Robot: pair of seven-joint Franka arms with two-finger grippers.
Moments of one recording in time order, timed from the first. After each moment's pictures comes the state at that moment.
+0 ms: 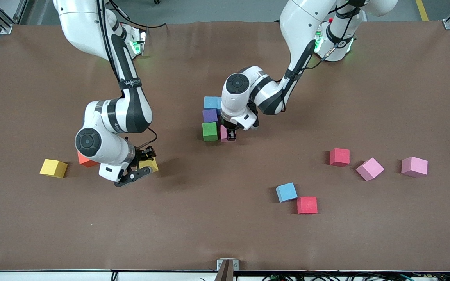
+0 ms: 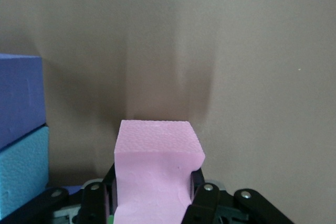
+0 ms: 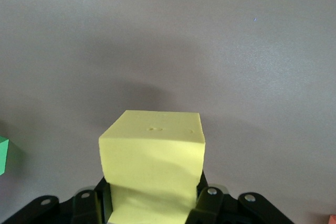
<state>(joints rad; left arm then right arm) -0.79 0.66 -0.07 -1.75 0.02 2.51 -2.53 0.76 0.58 -0.54 -1.69 0.45 2.06 -0.37</state>
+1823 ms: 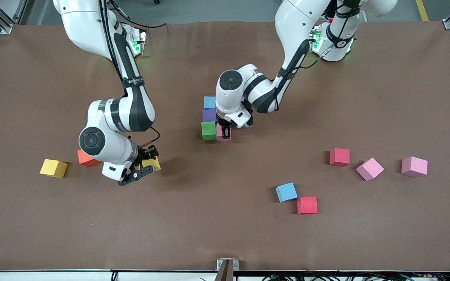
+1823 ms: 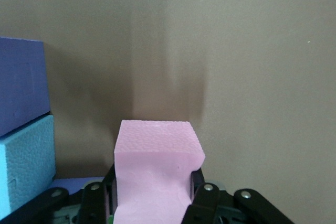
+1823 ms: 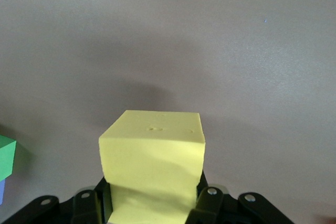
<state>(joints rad) -0.82 0.67 -0.06 -1.73 0.05 2.51 -2.53 0.77 0.58 -0.54 -1.69 0.45 2.06 -0.36</state>
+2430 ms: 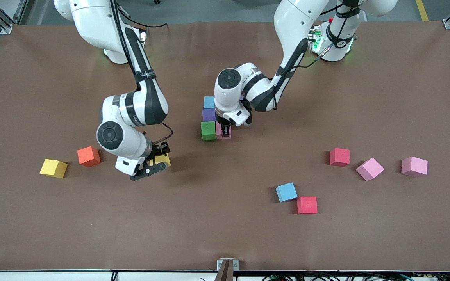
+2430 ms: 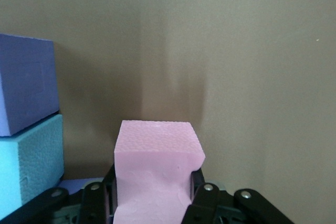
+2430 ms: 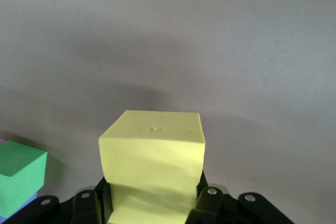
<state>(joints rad) -0.83 0.67 -0.06 -1.73 0.05 2.50 -2.54 0.85 0.58 -0.53 -1.69 0.45 2.06 -0.20</state>
